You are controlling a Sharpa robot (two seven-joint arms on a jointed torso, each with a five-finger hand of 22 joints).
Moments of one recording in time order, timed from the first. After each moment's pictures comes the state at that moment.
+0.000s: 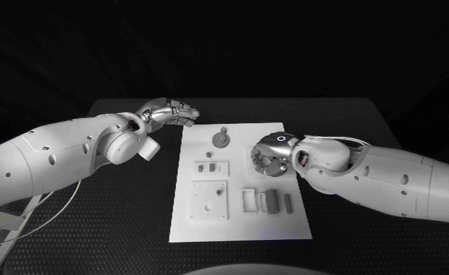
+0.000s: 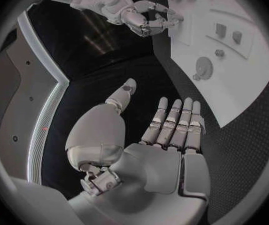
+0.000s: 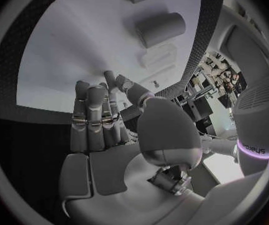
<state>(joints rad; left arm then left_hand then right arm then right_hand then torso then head) 1.23 -0.84 -0.13 1.30 -0.37 -0.07 0.19 0.91 -0.07 0.41 -0.27 0.05 0.65 0.18 0.23 0.54 0.74 0.27 0.07 0.07 0.56 0.26 0.33 0.44 0.02 0.47 0.17 0.08 0.84 1.20 -0.69 -0.24 1.43 -1.73 -0.18 -0.06 1.17 -0.09 0.55 -0.29 0.12 0.94 0.15 0.30 0.49 1.20 0.10 0.12 0.10 1.24 -0.01 1.02 0.74 0.25 1.10 0.06 0.55 1.31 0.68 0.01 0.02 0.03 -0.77</state>
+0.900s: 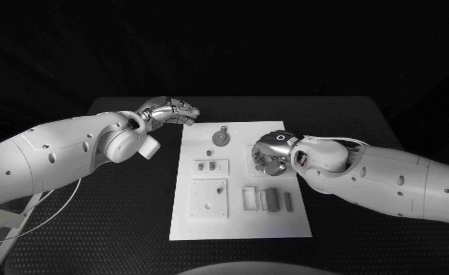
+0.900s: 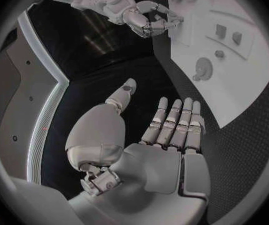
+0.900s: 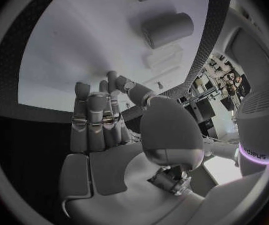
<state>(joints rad) 1.23 -0.83 -0.13 1.30 -0.37 -0.06 0.19 0.91 -0.07 0.41 -0.27 0.05 0.65 0.18 0.23 0.54 0.74 0.27 0.07 0.07 0.56 0.26 0.33 0.44 0.02 0.47 0.17 0.08 0.84 1.18 -0.68 -0.24 1.42 -1.76 -0.21 -0.09 1.16 -0.07 0.70 -0.26 0.13 1.03 0.11 0.33 0.49 1.28 0.06 0.13 0.14 1.28 -0.05 1.11 0.77 0.25 1.14 0.04 0.64 1.31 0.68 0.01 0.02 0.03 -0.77</state>
